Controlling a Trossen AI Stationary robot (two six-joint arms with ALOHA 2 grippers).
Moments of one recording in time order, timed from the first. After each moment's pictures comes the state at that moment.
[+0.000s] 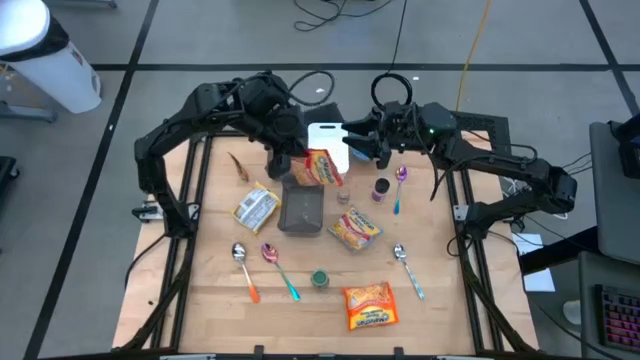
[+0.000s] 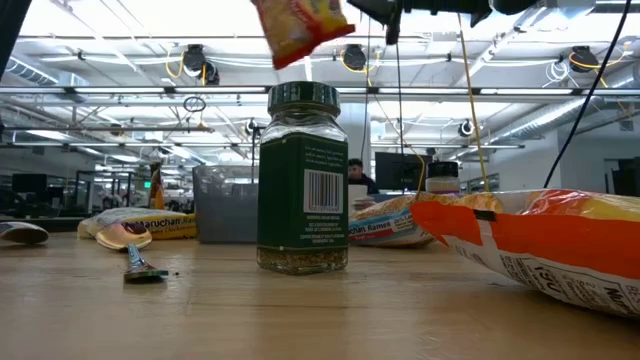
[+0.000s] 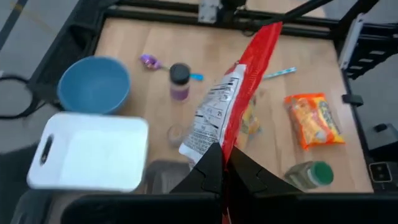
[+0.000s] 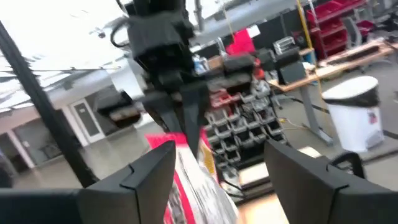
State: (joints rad) left arm 0.32 1.73 2.27 -1.35 0.27 0.14; right arm -0.44 1.27 1.05 0.41 -0.42 0.46
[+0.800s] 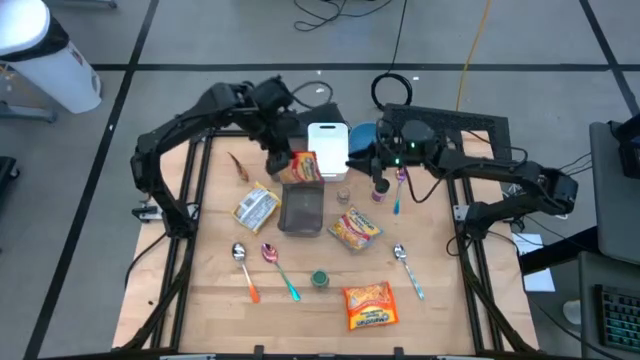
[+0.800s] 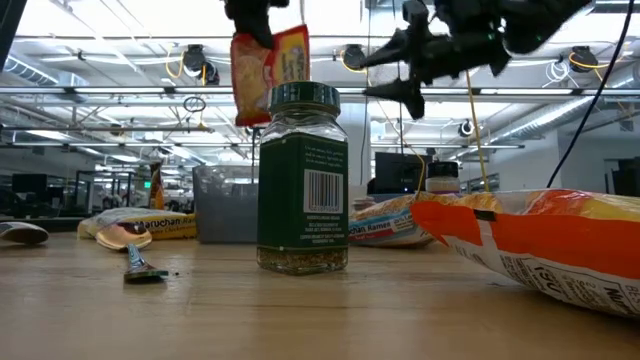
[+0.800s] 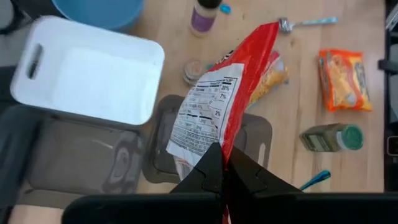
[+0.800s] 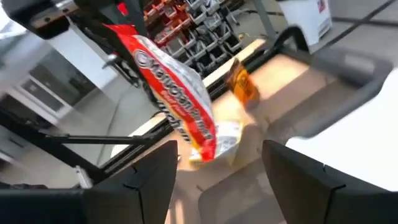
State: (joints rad) left arm 0.43 1.70 1.97 -1.34 0.31 0.14; right arm -0.47 1.27 0.75 0.35 -0.42 0.57
